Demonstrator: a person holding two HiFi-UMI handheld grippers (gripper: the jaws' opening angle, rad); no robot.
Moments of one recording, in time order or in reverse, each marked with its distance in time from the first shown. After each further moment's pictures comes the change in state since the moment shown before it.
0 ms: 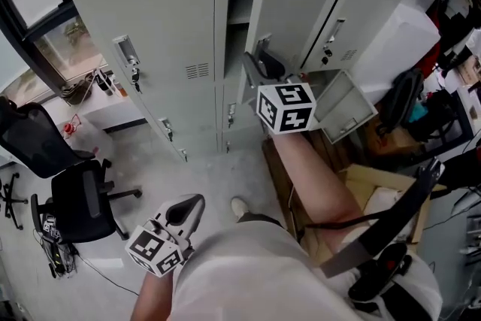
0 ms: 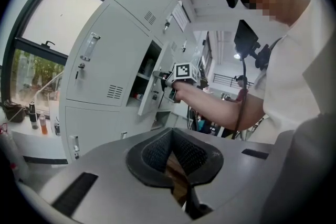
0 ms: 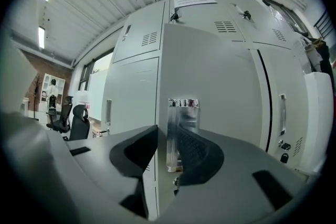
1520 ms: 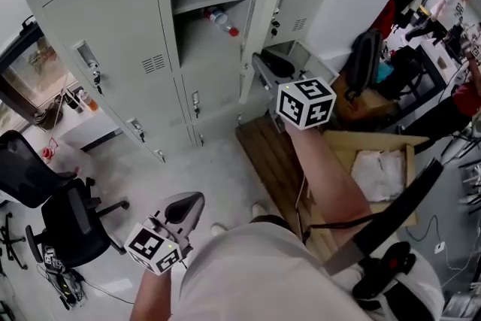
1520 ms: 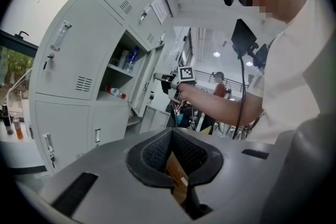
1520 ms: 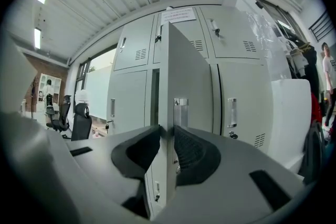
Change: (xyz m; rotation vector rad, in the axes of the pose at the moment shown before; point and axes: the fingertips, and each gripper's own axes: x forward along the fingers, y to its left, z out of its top) left arm 0.006 -0.068 -0.028 0.067 0.050 -0.229; right arm -0.141 -0.059 -0.011 0.022 0.046 -0.056
